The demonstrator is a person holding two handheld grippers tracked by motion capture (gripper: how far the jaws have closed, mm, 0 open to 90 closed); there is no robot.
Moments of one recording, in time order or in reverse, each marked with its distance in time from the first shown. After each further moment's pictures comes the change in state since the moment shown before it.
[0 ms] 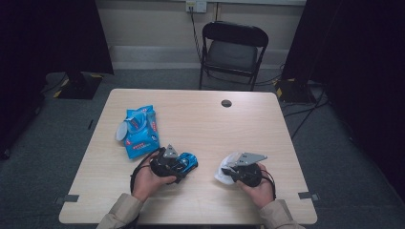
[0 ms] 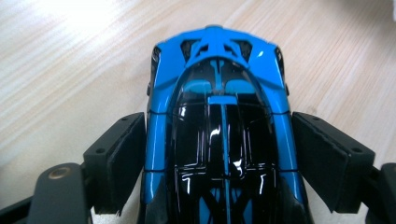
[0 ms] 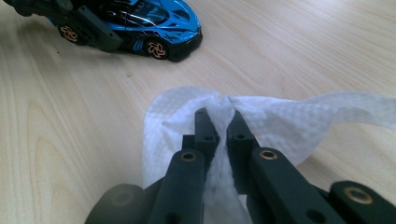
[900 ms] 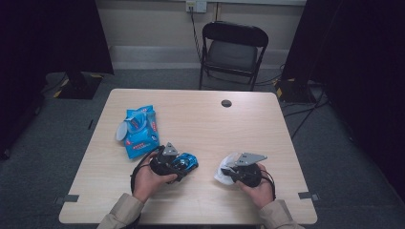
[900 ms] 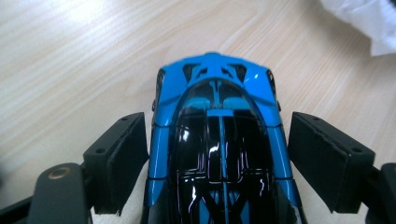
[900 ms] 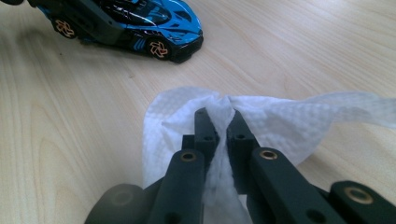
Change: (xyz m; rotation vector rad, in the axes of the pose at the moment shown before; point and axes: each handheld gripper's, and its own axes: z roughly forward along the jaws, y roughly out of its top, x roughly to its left) left arm -0.003 0.004 -0.004 -0.011 0.005 -0.034; right arm 0.001 0.000 0.001 -0.003 0.007 0.007
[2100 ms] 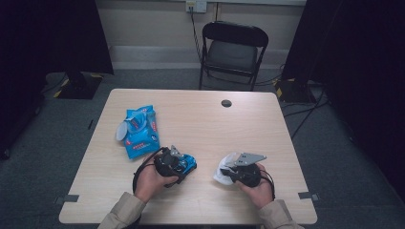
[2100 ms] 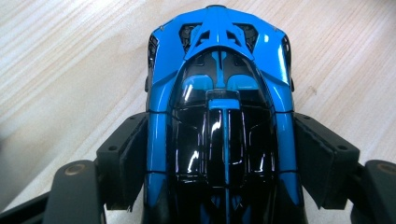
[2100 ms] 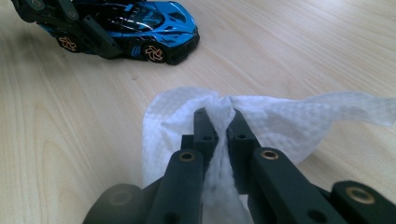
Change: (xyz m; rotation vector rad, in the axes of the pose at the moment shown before) left arm -0.007 0.006 0.003 0.186 0.037 0.015; right arm 0.001 0.001 0.001 -0.004 0.006 -0.003
